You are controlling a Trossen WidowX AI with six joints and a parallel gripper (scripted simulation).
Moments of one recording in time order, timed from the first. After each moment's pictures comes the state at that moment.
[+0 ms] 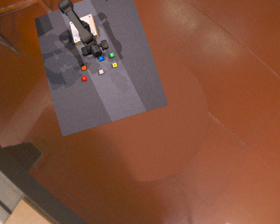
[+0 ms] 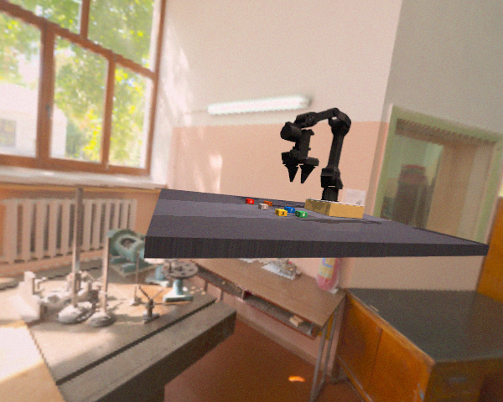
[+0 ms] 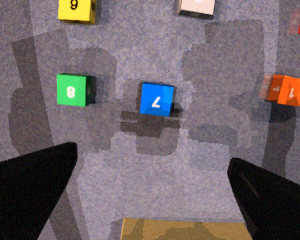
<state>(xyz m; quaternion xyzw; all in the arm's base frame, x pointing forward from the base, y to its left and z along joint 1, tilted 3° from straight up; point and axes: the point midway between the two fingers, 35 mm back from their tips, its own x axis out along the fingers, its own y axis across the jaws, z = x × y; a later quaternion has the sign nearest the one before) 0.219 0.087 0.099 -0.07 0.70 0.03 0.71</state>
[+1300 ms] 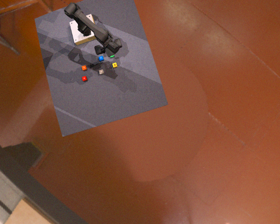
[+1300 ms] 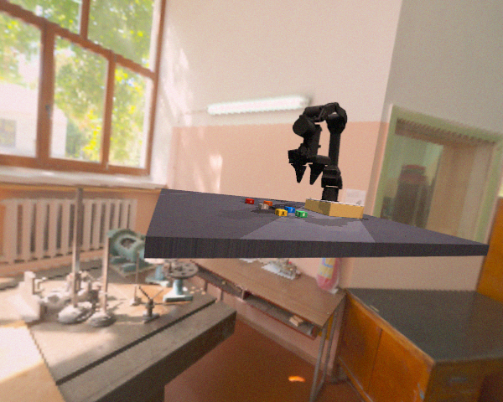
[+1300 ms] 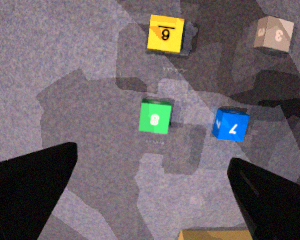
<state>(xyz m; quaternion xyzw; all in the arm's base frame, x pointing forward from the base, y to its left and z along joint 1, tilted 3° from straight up) 0.227 0.183 0.095 -0.07 0.70 0.03 0.71</state>
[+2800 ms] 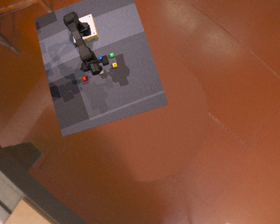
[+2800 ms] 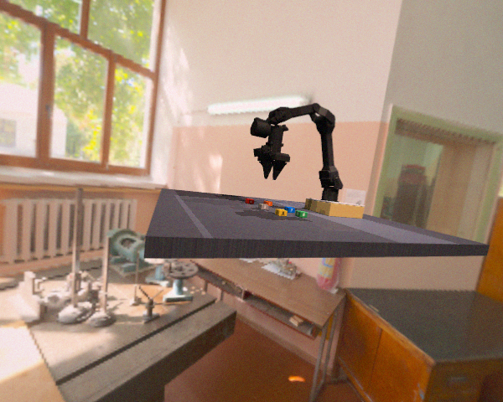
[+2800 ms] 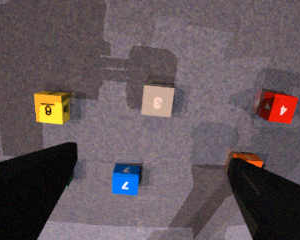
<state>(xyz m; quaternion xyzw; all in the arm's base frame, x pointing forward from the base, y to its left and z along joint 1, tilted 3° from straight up) 0.331 0.076 0.103 -0.07 0.70 0.03 0.71</state>
